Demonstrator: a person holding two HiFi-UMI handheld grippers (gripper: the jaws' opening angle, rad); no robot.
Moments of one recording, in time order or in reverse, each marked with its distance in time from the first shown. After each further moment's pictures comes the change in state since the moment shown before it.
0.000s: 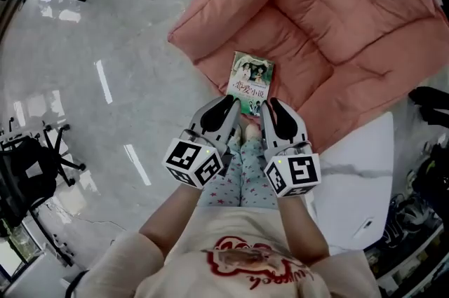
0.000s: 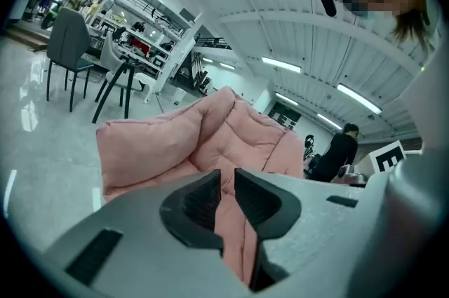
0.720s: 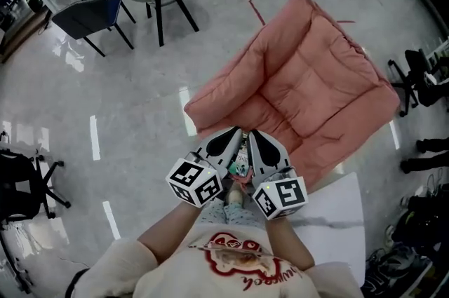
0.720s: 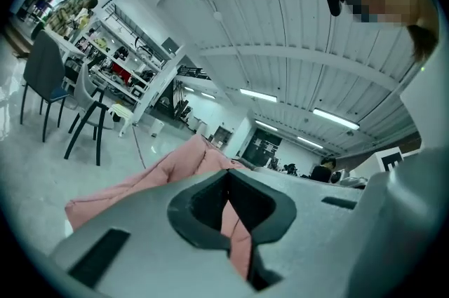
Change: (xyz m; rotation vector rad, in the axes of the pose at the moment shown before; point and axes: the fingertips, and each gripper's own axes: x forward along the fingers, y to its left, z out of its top) left arm -0.041 -0.107 0.171 0.067 -0.241 -0.158; right arm -0.046 0.094 0.193 -0.133 -0.255 0.187
